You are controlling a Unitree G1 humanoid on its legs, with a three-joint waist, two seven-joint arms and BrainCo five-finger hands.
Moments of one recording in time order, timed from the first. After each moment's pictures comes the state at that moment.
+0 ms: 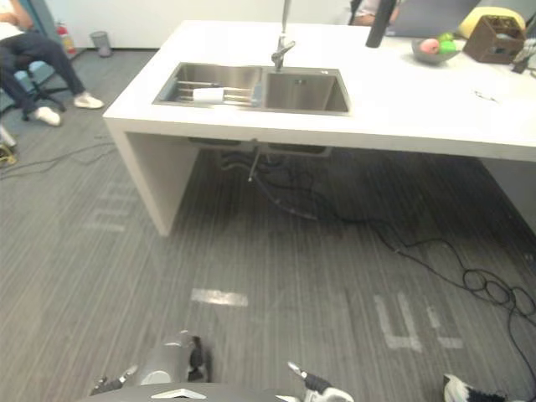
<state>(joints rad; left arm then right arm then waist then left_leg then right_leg) 0.20 0.01 0.29 1.00 -0.03 -0.09 0.22 0.06 -0.16 -0.20 1.06 0.17 0.18 0.16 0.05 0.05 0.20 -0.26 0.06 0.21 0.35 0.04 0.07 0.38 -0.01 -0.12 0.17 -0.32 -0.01</state>
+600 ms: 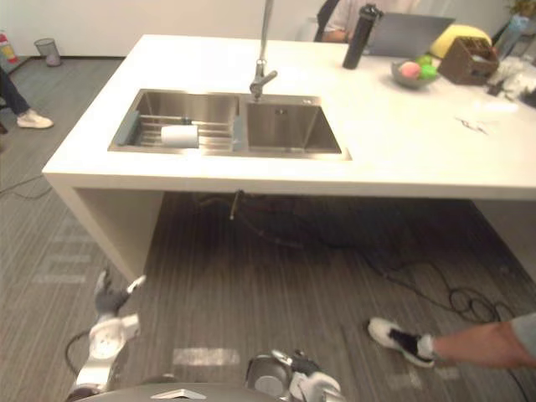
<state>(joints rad) 0.05 0.06 0.00 0.43 -0.02 -0.20 0.45 0.10 -0.12 -0.17 1.00 0.25 0.09 0.14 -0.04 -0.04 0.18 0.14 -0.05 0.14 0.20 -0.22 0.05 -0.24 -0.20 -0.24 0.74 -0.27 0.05</state>
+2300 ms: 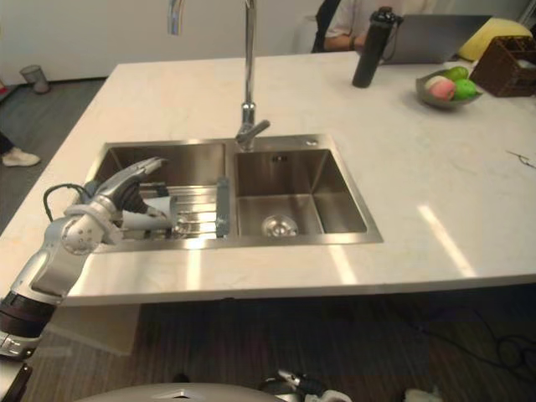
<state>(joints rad) -0.34 0.58 -0.22 -0.05 0.48 0.16 -0.25 0.11 -0.19 -0.14 0.99 0.15 0.21 0.28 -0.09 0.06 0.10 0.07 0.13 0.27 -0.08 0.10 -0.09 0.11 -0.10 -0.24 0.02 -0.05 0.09</state>
